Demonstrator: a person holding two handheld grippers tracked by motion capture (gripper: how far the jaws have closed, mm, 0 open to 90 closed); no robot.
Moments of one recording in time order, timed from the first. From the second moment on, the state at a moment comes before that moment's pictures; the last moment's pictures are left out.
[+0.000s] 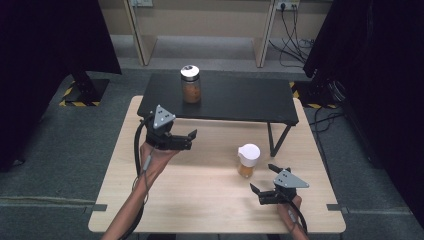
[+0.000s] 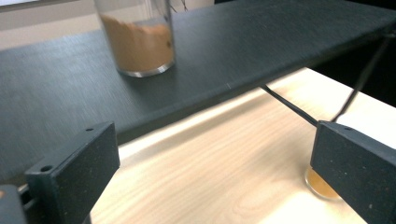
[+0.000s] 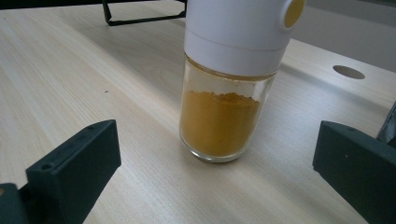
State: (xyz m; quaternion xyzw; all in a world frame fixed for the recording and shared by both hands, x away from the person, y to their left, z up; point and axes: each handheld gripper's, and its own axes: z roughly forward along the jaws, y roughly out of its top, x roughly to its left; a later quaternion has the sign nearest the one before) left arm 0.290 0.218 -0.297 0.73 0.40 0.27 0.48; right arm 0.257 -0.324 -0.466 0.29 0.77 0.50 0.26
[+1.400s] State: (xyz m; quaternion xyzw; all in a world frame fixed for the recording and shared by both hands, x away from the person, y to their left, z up) left arm 0.266 0.238 -0.472 0.74 0.38 0.26 0.48; right arm 0.255 -0.321 -0.465 0.28 0.78 0.50 0.27
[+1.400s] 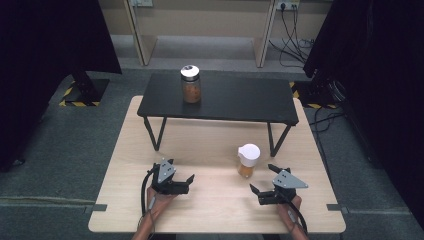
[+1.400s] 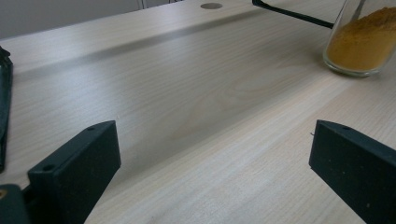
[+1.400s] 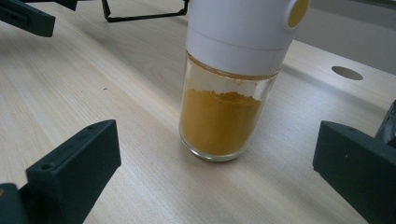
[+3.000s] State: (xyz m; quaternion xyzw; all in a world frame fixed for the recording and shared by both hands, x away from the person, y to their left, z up) left arm 0.270 0.237 -0.469 0.76 0.38 0.25 0.48; right arm 0.252 -0.317 -0.464 0.28 0.78 0.49 0.28
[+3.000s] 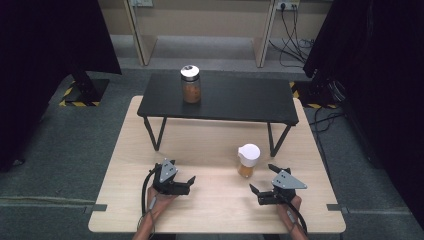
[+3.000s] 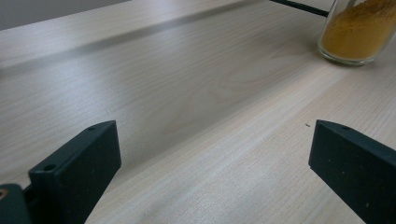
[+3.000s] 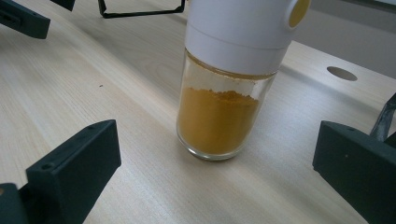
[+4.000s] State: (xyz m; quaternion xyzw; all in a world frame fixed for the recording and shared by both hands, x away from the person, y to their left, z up) left arm 0.271 0.238 -0.469 0.75 0.38 0.24 0.48; right arm 0.252 -0.318 -0.465 0.28 0.78 0.49 0.27
